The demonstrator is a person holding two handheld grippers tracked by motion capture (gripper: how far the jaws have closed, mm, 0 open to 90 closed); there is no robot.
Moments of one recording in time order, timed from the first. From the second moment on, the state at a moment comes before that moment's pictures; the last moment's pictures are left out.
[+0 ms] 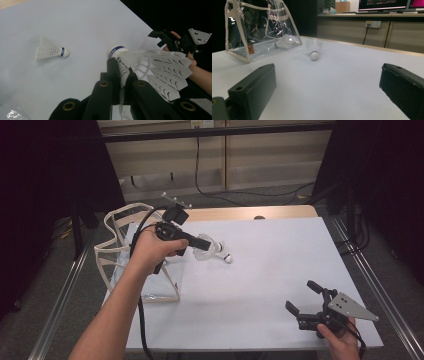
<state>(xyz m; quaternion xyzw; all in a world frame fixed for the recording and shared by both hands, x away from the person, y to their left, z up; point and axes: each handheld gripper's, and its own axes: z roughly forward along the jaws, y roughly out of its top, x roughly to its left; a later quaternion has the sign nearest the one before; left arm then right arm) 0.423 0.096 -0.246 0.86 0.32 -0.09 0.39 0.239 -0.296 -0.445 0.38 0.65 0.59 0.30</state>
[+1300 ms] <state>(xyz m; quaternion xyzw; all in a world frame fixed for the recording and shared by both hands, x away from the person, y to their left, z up) 0.435 0.128 -0.224 0.85 0.35 -0.05 0.39 0.238 -0.297 -0.444 0.38 0.65 0.59 0.30</state>
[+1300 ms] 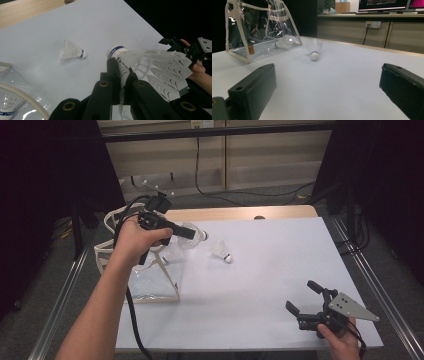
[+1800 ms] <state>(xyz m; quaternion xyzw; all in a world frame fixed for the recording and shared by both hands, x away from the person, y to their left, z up) 0.438 0.138 -0.219 0.85 0.35 -0.04 0.40 0.238 -0.297 -0.444 0.38 0.65 0.59 0.30</state>
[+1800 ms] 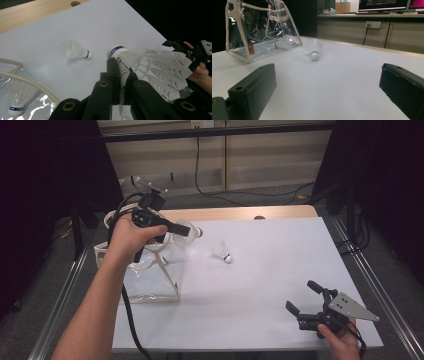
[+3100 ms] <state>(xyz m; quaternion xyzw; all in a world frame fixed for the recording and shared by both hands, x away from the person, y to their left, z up) 0.448 0.165 -0.204 0.84 0.38 -0.02 0.39 0.238 -0.297 -0.444 0.38 0.65 0.59 0.30</state>
